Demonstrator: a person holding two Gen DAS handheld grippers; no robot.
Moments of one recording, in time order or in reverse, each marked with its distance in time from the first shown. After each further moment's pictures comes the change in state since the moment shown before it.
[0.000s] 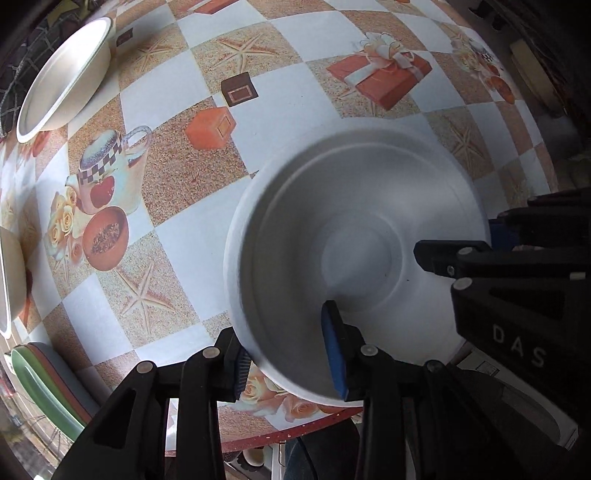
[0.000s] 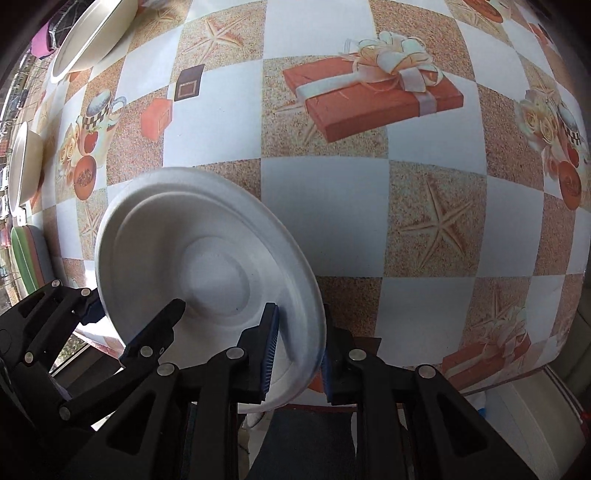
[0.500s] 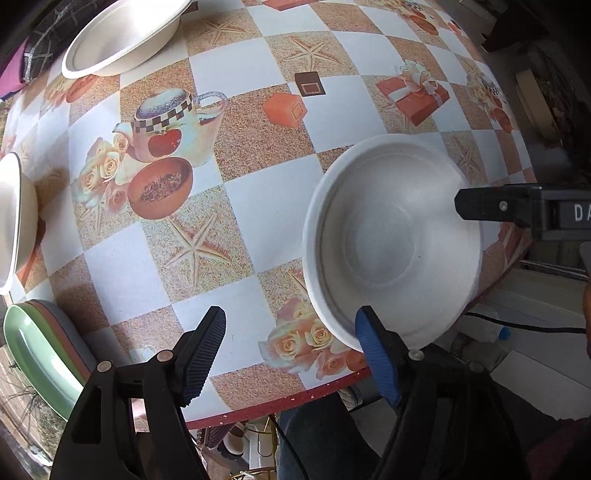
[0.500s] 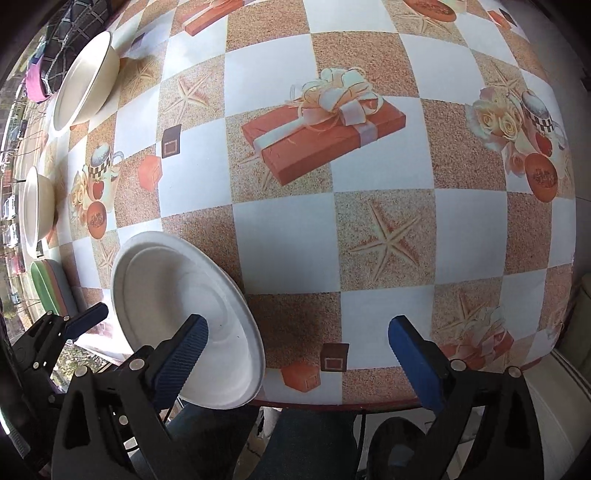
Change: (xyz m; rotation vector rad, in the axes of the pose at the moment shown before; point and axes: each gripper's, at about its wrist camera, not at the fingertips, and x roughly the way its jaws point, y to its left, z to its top) left arm -0.035 0.084 -0.025 -0.114 0.002 -0.092; right arm -0.050 -0.061 0.029 0.114 -0.059 0.059
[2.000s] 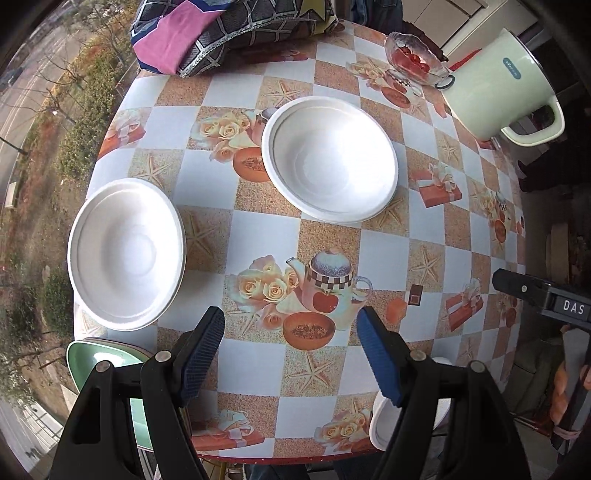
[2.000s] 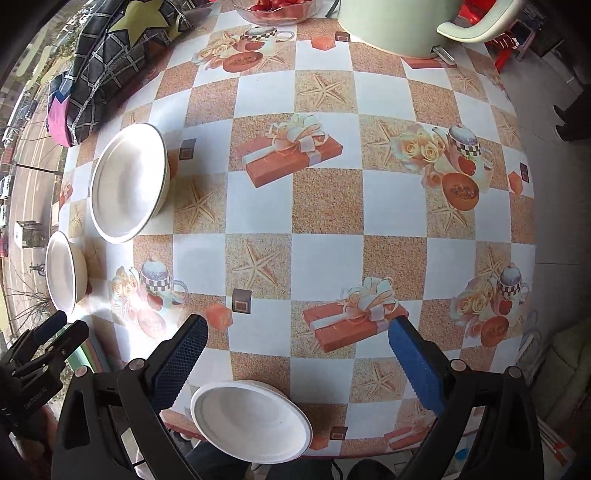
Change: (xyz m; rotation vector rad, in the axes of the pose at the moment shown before) left arm -0.117 0.132 0.038 -0.435 -0.241 -0.010; right arm -0.099 0.080 0.114 -0.151 -0.166 -0.067
